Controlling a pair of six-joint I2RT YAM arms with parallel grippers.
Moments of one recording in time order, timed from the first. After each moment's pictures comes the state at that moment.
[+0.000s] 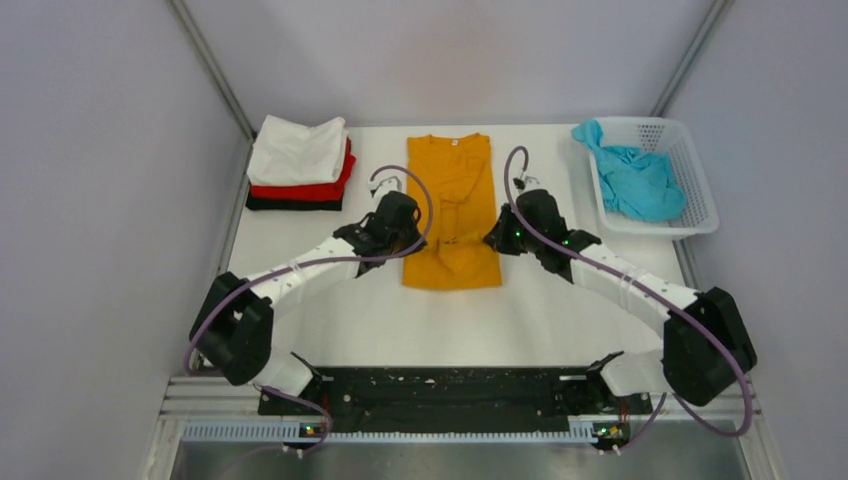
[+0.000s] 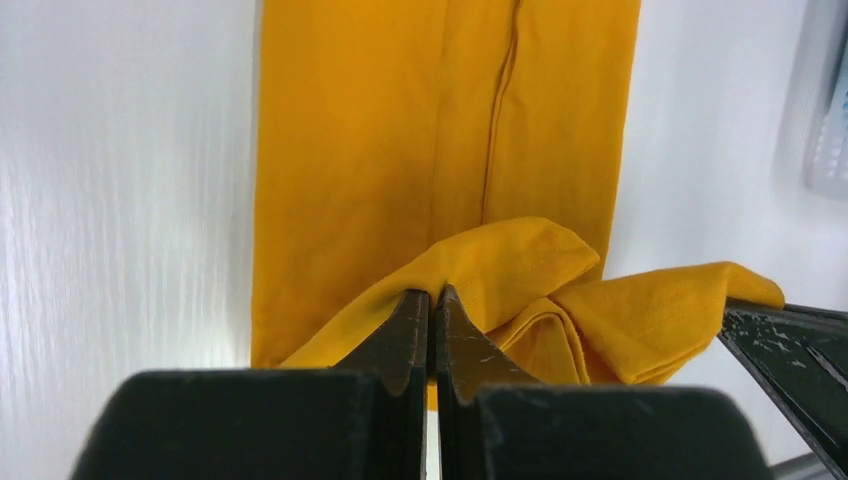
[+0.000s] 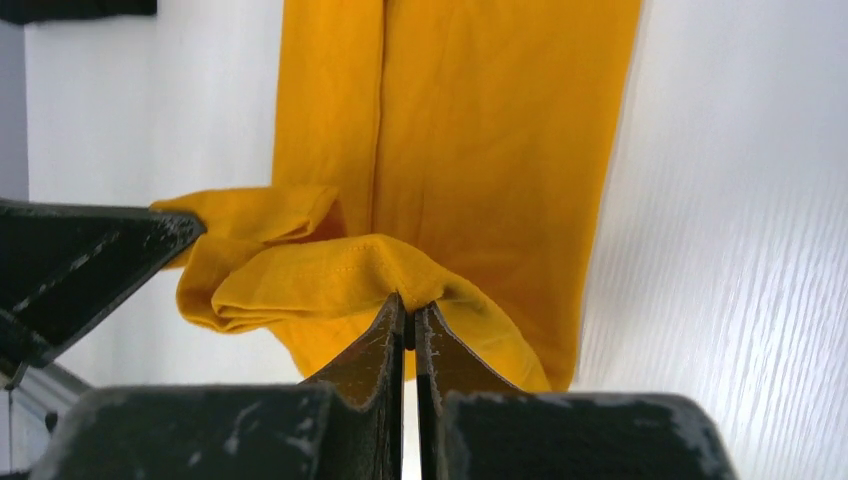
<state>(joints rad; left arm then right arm) -0.68 1.45 0.96 -0.26 -0.20 -0.86 0.58 1.29 0.81 -0.16 -0.01 0.63</state>
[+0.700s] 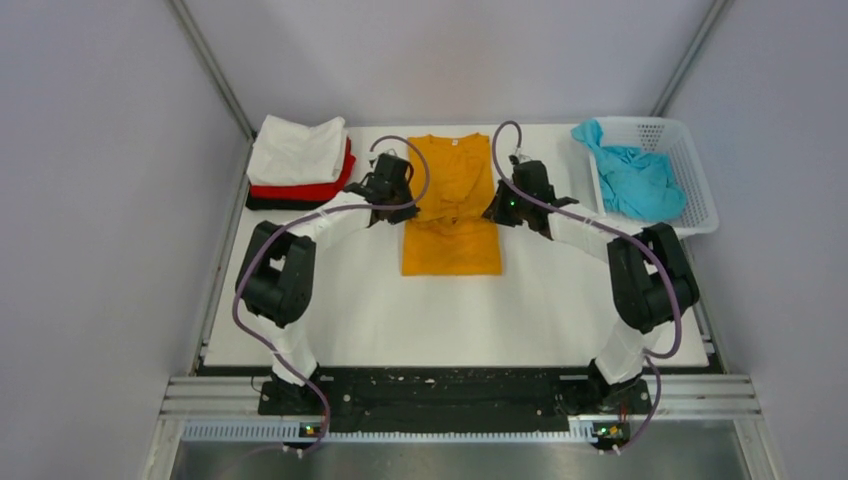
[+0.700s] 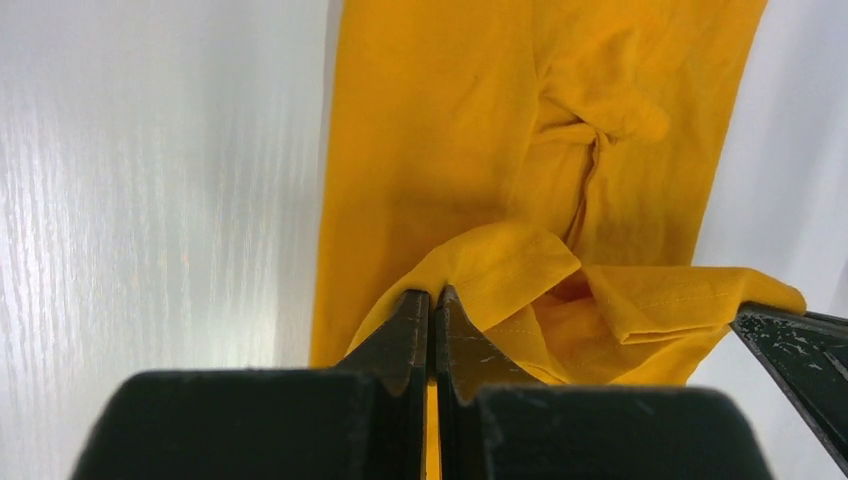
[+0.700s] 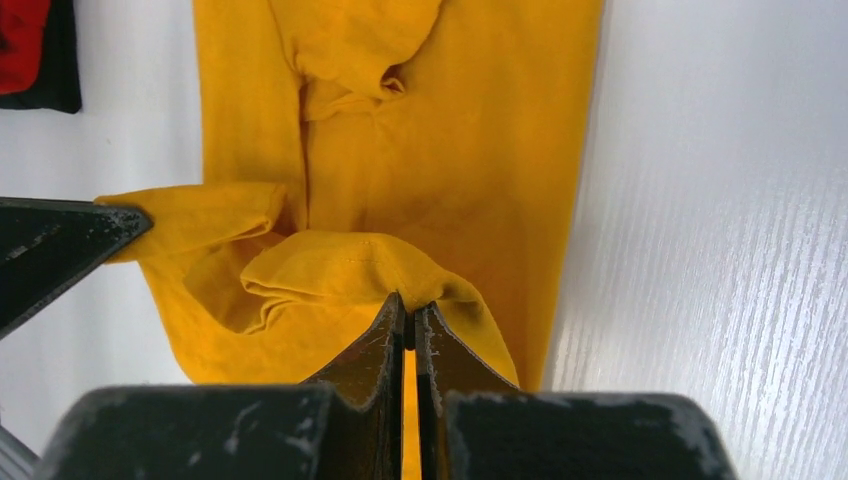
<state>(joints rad) -0.47 1.82 1.29 -0.30 -0.07 -0.73 0.39 1.72 1.08 -0.04 -0.15 0.54</state>
